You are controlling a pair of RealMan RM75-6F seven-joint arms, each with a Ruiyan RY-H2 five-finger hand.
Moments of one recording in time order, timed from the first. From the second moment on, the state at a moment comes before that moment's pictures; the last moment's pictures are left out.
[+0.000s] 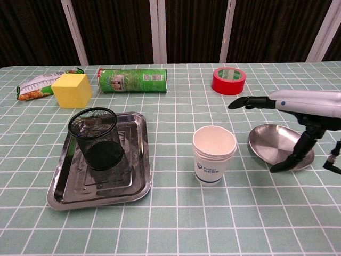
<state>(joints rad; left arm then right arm) -0.17 -1.16 0.09 -1.72 1.51 1.65 0.22 0.57 -1.26 0.17 -1.81 -1.32 0.79 -0.15</state>
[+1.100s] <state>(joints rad) -0.14 -1.17 -0.04 -1.74 1.38 1.55 0.26 0.70 -1.47 0.14 -1.74 -1.18 0.89 -0.34</state>
